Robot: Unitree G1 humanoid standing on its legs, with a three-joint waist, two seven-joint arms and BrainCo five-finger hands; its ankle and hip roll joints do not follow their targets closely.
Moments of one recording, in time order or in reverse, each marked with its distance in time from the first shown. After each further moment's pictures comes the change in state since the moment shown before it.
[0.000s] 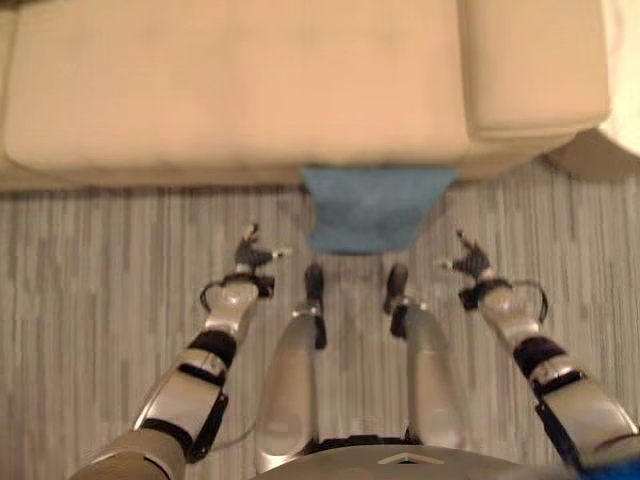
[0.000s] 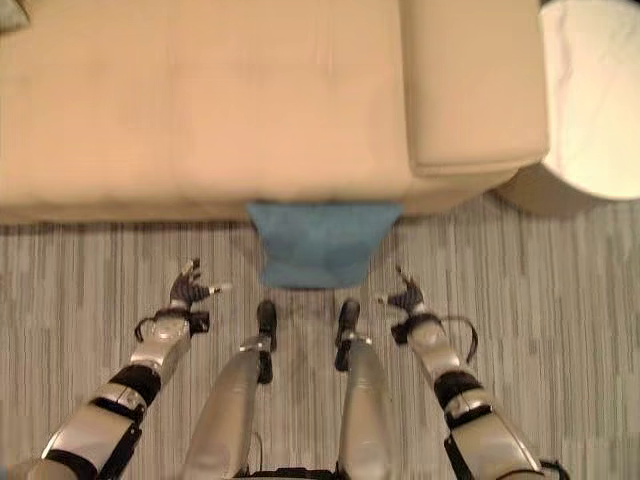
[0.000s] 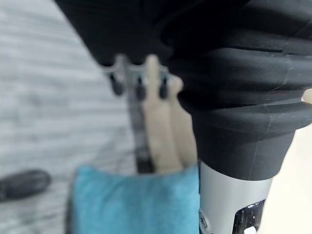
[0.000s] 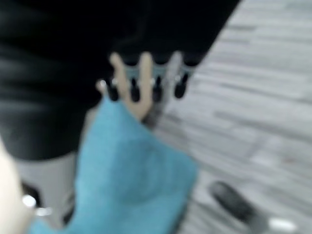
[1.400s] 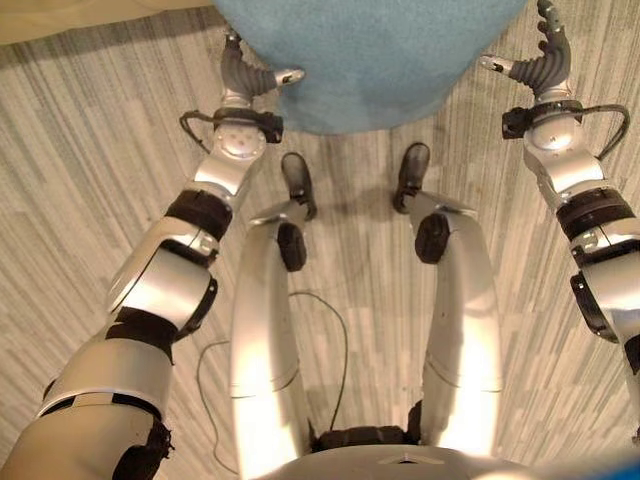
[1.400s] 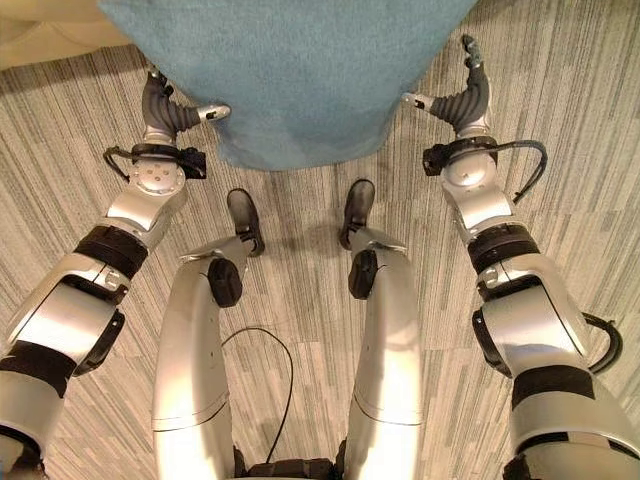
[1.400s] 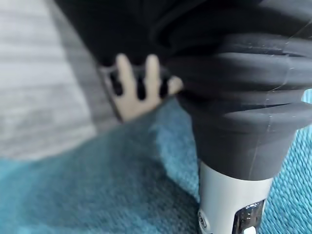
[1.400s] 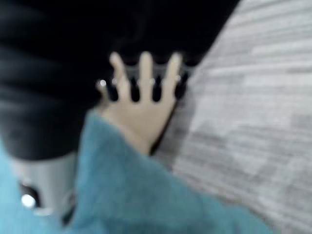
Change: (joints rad) left arm -0.620 0.147 -0.243 -0.039 -0.038 0.035 0.205; right arm -0.632 -0.194 0.138 0.070 0.183 -0.021 -0.143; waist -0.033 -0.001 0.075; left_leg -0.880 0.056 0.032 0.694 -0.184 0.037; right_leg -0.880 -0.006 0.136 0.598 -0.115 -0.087
